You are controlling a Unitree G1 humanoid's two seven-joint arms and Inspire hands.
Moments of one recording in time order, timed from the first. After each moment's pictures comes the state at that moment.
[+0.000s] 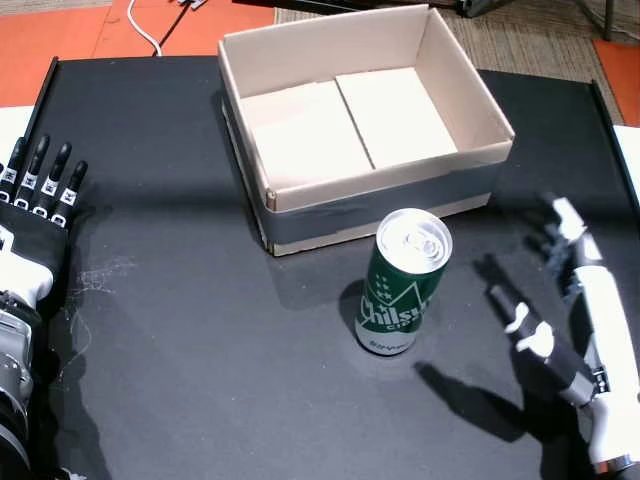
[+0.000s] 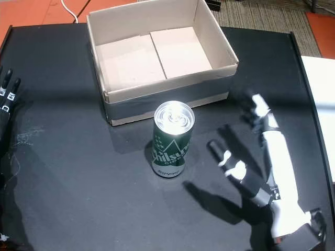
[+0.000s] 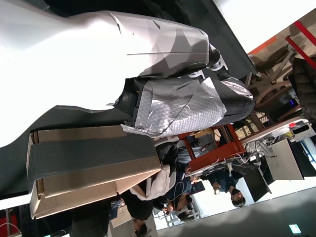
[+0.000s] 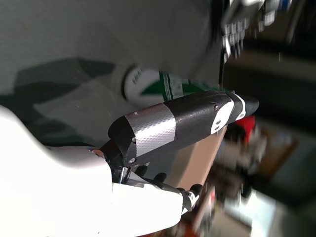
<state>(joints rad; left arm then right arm) -0.81 0.26 0.76 1.32 -0.62 -0.06 -0.39 -0.27 -0.30 0.02 1.02 0.10 -1.11 0.32</state>
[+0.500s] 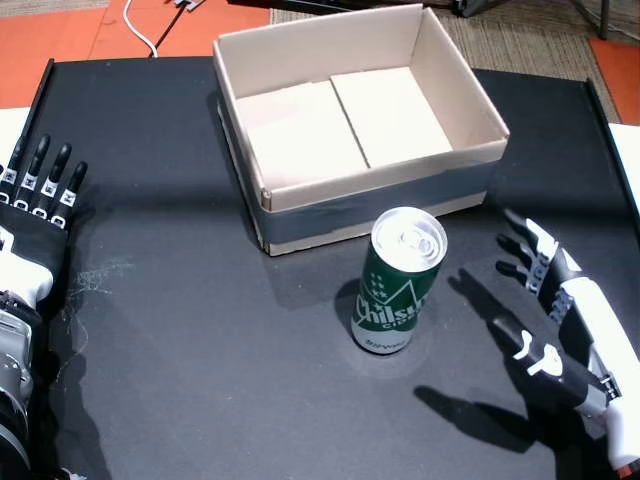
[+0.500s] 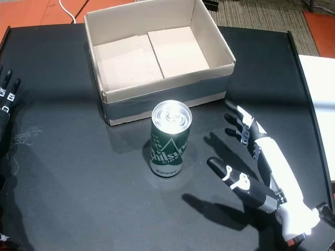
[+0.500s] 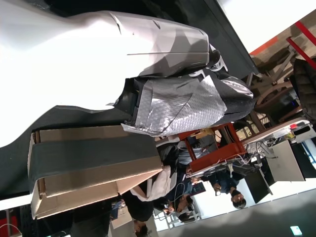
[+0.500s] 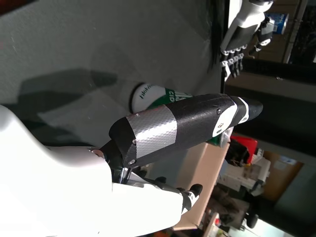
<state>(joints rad) -0.81 0.26 0.76 1.32 -0.62 -0.06 -0.39 -0.24 -0.30 -0.02 0.99 0.14 -1.05 0.47</state>
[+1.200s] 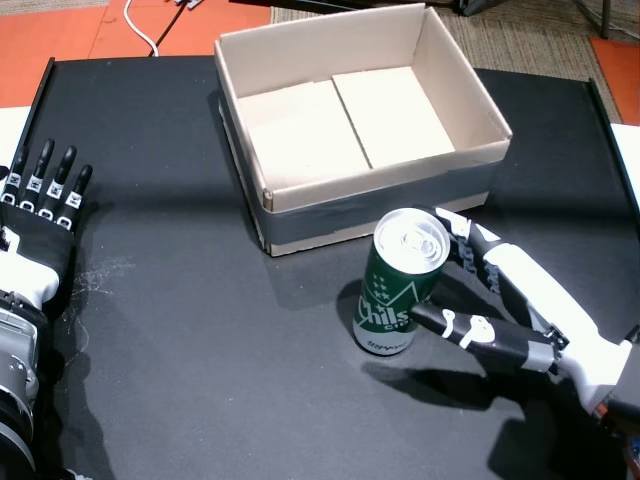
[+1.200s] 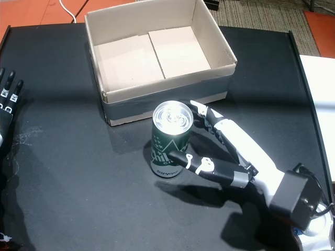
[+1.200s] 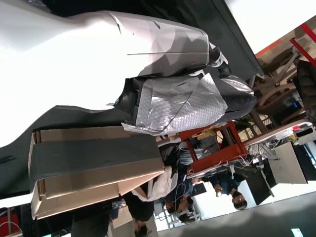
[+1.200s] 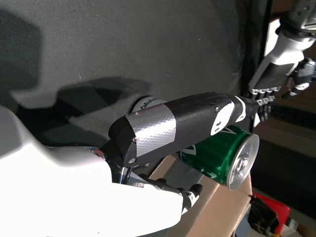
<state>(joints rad) -0.81 0.24 0.76 1.32 -0.62 -0.06 -0.38 -0.51 -0.33 0.05 1.19 -0.10 -0.96 0.47</state>
